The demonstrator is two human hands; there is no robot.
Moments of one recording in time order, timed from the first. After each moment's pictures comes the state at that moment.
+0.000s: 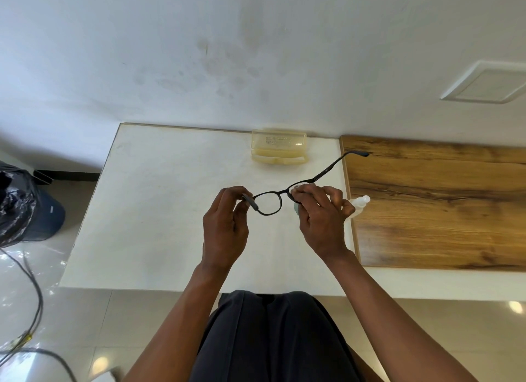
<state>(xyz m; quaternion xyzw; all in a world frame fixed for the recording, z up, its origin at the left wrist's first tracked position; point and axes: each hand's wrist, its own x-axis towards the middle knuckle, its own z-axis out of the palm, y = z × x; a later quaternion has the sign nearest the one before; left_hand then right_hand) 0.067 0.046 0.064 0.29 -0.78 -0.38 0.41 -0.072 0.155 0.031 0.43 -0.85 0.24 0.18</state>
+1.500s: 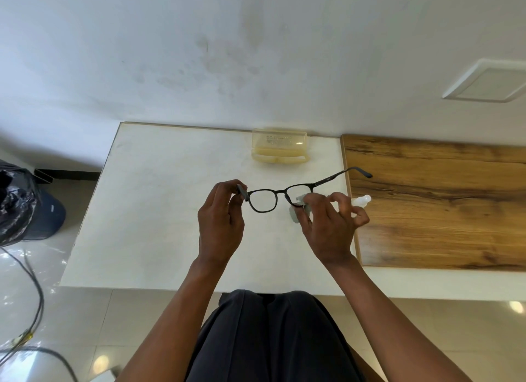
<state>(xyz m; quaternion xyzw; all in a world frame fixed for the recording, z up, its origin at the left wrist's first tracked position) 0.065 0.036 0.062 0.30 -0.78 -0.35 0.42 -0.069 0.165 0.025 0.40 -0.83 0.18 0.35</state>
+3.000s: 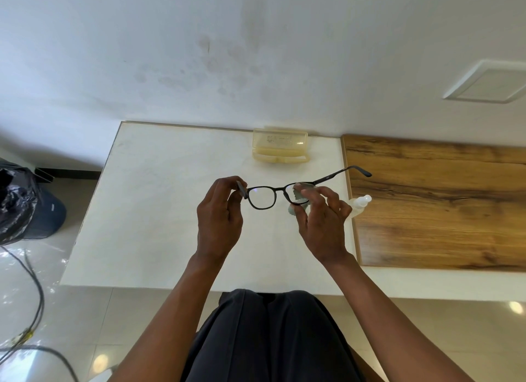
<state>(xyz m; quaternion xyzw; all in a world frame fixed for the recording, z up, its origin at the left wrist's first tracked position) 0.064 0.030 0.064 0.29 -0.78 -0.35 0.42 -0.068 0.156 0.020 0.45 -0.82 0.28 0.22</state>
